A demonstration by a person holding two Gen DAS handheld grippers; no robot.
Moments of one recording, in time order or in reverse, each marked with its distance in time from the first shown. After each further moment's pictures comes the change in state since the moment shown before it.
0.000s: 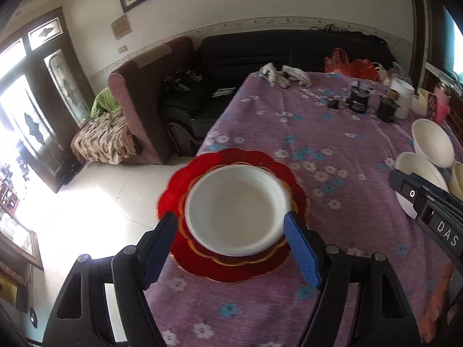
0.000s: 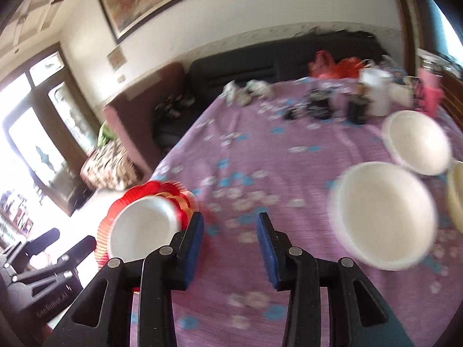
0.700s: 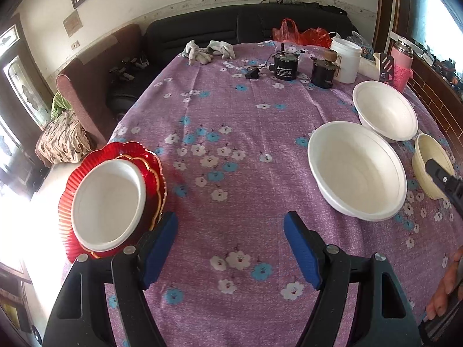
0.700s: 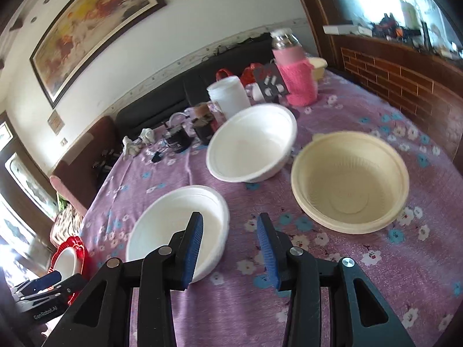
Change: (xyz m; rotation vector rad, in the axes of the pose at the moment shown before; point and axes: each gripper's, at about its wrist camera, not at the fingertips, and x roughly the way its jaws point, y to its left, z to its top) left arm 0.025 -0.138 0.009 0.087 0.122 -0.143; right arm -0.071 -0.219 -0.011 0.291 -0.123 -0.190
